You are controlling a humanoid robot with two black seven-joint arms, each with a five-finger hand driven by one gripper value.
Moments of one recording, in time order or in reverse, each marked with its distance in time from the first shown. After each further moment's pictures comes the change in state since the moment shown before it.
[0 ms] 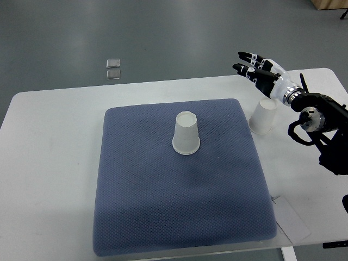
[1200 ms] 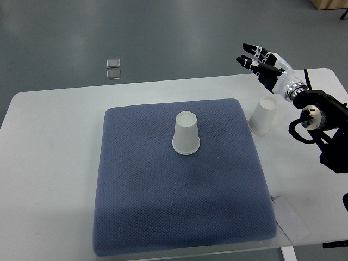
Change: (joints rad) left arm 0.000 0.000 0.000 0.007 0.000 0.001 0.000; right arm 0.009 -0.002 0.001 -0.007 0.002 -0.002 0.052
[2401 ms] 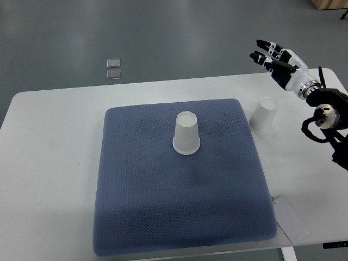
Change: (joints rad) left arm 0.000 0.000 0.000 0.001 0.000 0.000 0.000; right arm -0.006 -0.083 -0.006 -0.004 0.024 0.042 0.027
